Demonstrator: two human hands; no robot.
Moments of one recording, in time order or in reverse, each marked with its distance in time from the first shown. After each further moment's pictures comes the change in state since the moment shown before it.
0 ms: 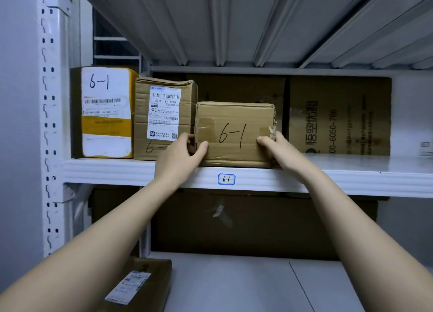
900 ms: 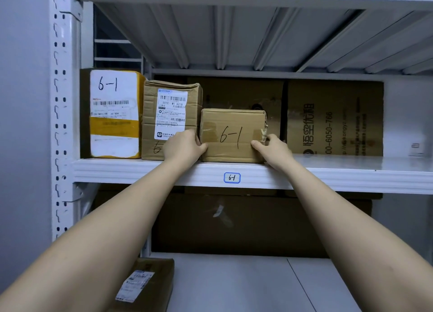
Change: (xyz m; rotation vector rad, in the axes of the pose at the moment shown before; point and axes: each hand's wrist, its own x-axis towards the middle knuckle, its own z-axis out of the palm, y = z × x) left_hand 0.029 0.007 -0.014 0.207 -0.100 -0.043; right_hand 0.019 -0.004 0.025 -0.315 0.171 0.088
